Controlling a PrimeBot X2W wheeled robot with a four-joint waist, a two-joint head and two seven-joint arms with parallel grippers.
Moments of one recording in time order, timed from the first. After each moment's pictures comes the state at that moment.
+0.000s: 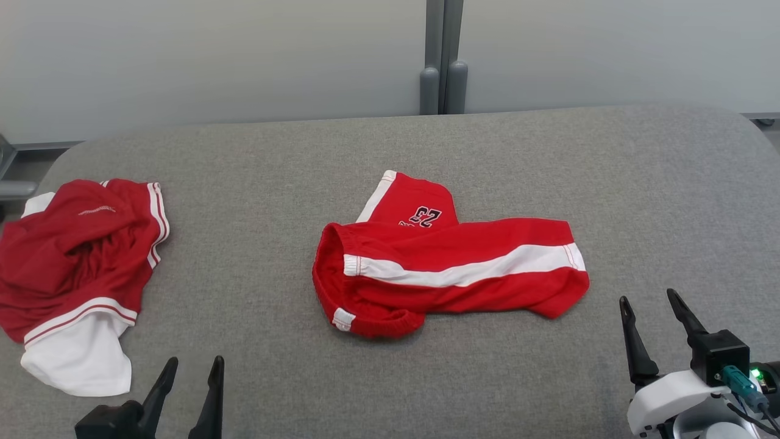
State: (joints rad) left arm 0.21 0.25 -0.24 0.04 -0.53 0.03 -0.20; right arm 0.13 -0.22 0.18 0.16 0.11 -0.10 -0.25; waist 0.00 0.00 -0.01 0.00
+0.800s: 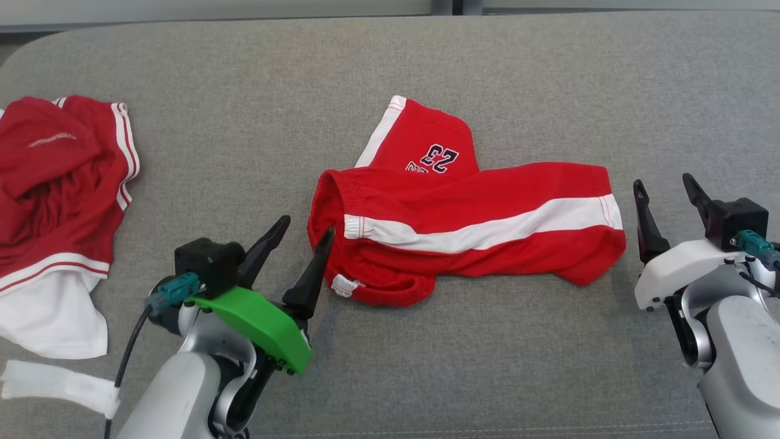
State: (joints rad) left arm -0.21 0.17 -0.42 0.02 -0.55 -0.05 0.04; right arm -0.22 -0.24 0.14 0.29 0.14 -0.06 -0.13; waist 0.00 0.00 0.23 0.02
